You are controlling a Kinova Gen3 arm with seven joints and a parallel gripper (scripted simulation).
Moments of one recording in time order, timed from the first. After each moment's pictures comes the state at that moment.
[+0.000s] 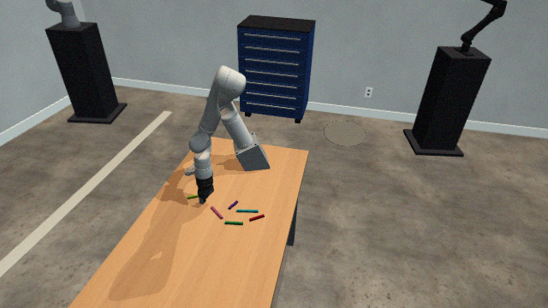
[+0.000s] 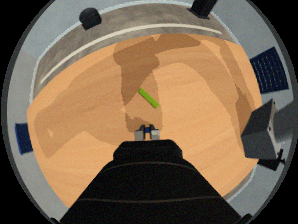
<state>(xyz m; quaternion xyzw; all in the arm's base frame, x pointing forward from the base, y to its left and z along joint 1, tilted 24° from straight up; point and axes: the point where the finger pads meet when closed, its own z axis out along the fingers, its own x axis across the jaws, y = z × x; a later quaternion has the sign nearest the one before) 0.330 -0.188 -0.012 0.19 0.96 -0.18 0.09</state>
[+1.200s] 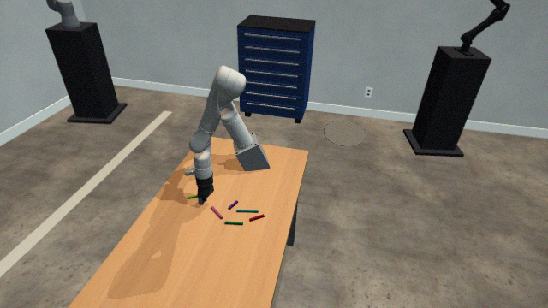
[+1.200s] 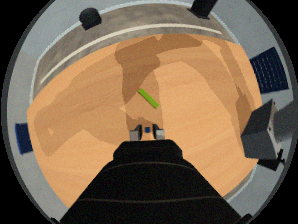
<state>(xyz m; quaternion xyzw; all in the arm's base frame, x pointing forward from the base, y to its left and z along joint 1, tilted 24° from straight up) 0.330 -0.188 -0.011 0.19 0.96 -0.18 0.09</state>
